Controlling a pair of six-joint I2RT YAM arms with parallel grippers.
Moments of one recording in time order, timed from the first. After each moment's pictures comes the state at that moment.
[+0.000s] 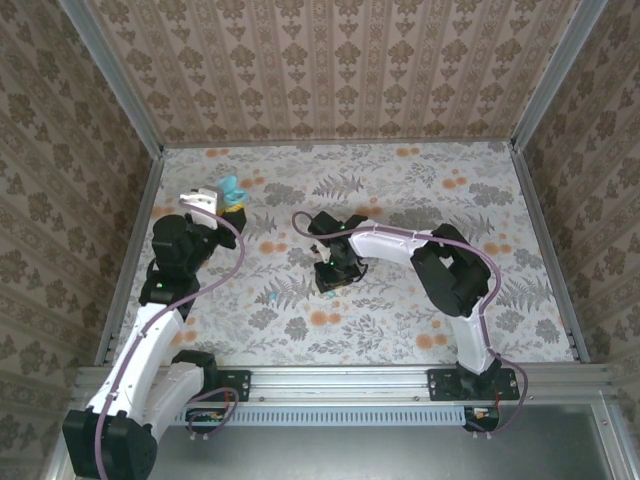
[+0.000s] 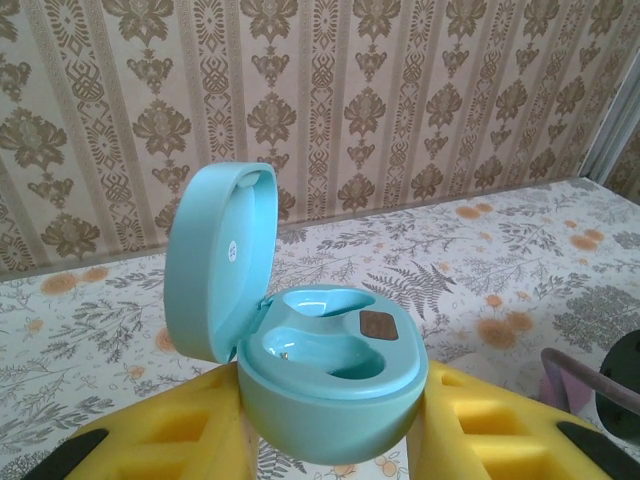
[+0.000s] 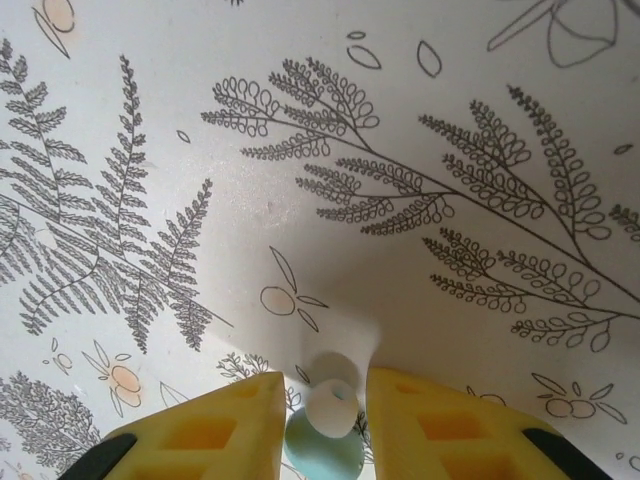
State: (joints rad) left arm -0.20 0.83 0.64 0.03 0.27 -0.03; right arm 0.76 2.03 1.41 -0.79 -0.26 0.39
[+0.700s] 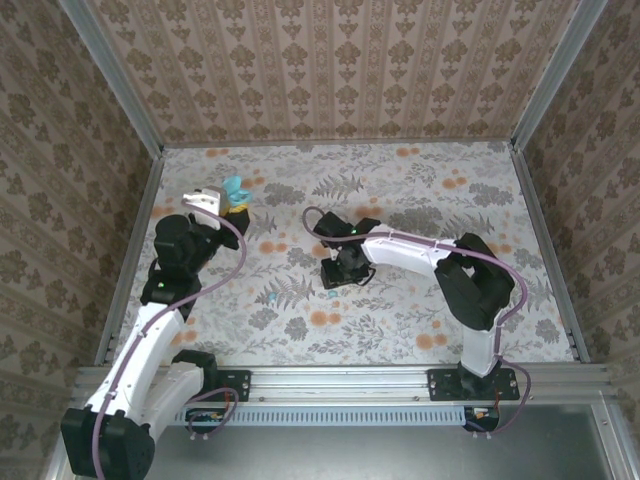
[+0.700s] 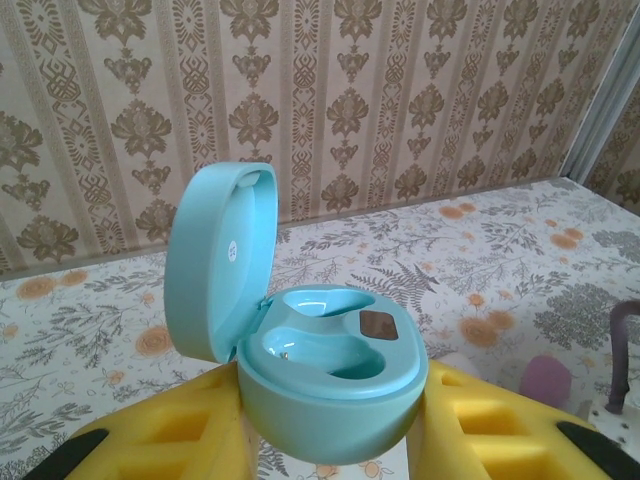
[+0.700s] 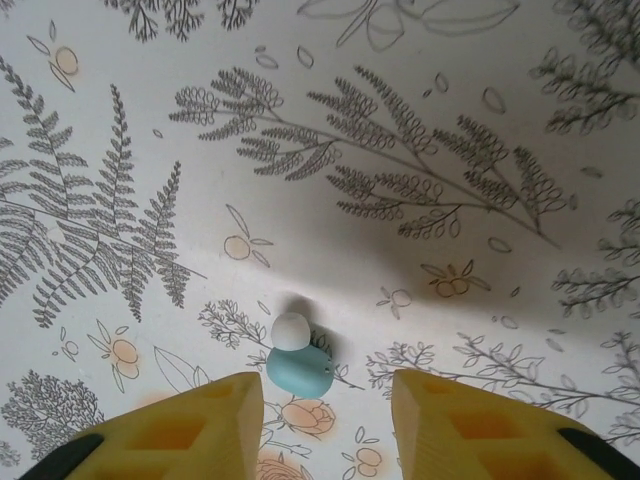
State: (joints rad) left arm -0.23 0.83 0.64 0.03 0.28 -0.04; right arm 0.79 1.88 1.32 -0.77 -0.10 0.54
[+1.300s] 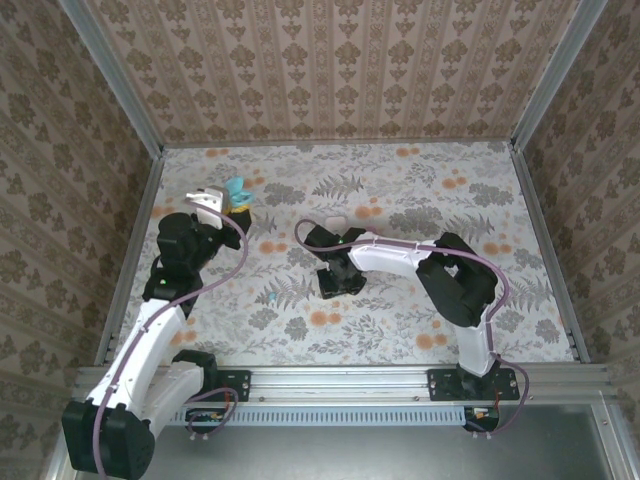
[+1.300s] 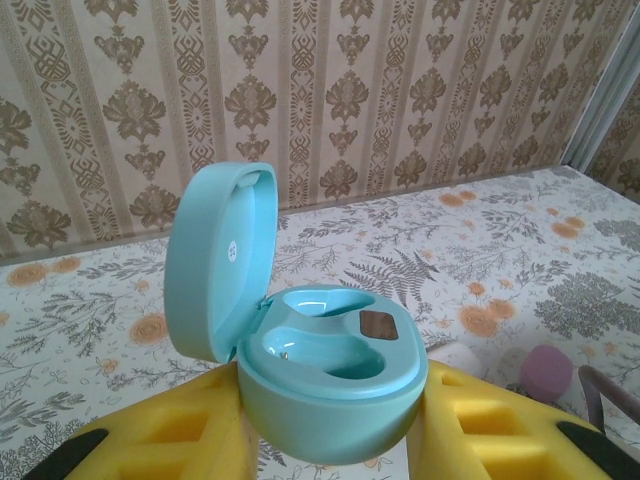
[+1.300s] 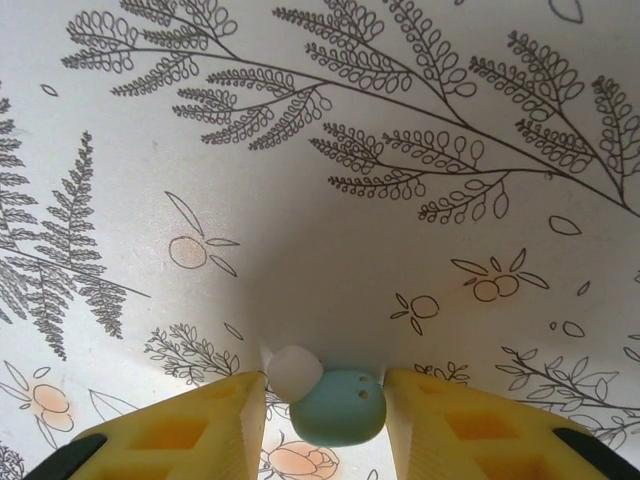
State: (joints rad) left arm -0.23 0.86 0.64 0.03 0.28 -0.04; right arm 0.83 1.96 1.32 -0.78 -0.04 0.61
